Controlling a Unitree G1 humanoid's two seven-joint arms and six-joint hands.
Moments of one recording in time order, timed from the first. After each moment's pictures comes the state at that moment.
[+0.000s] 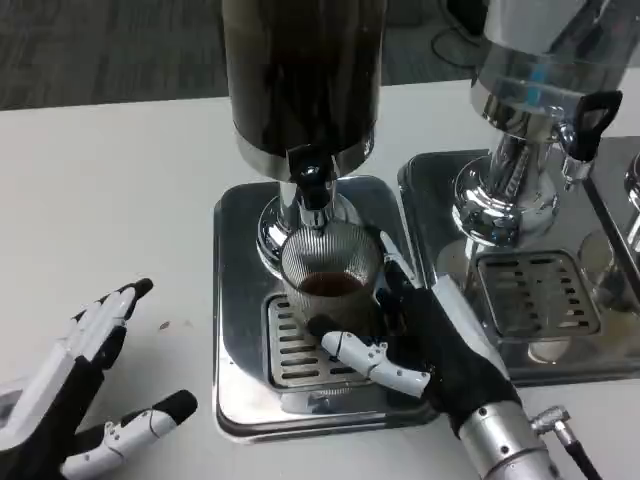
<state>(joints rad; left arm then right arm) 0.25 0.58 0.04 0.39 0.51 -0.71 0.19 0.05 -0.10 0.33 0.08 -0.37 -0.10 -0.06</state>
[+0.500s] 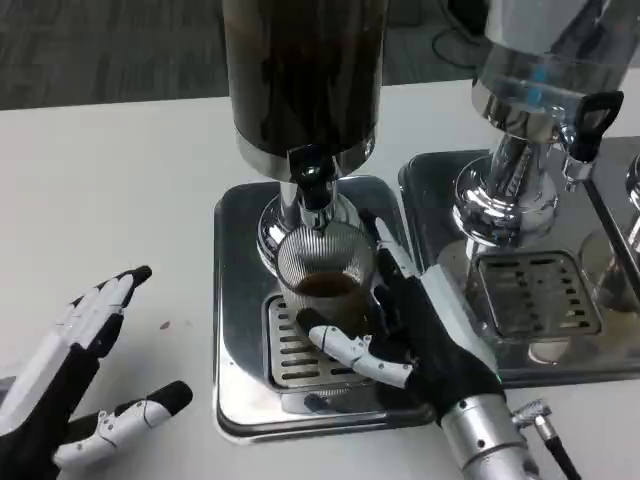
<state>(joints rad) 0.23 0.61 0.04 0.38 0.48 -0.73 0.17 0.02 -0.05 0.35 0.13 -0.48 -0.09 -0.16</state>
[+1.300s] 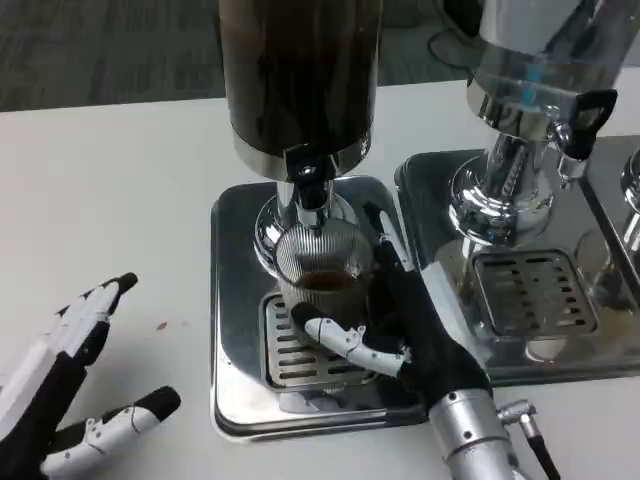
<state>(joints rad) 0.27 0.61 0.06 0.38 0.47 -0.73 0.17 -0.06 0.00 0.33 0.31 -0.41 -0.20 -0.21</state>
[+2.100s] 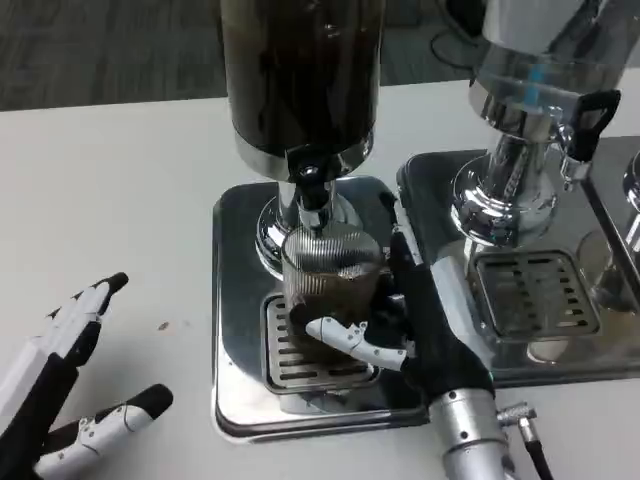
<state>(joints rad) 0.28 0.61 0.06 0.37 0.44 -0.72 0.17 -0.06 0.01 0.34 0.34 -0.45 -0.22 -0.33</state>
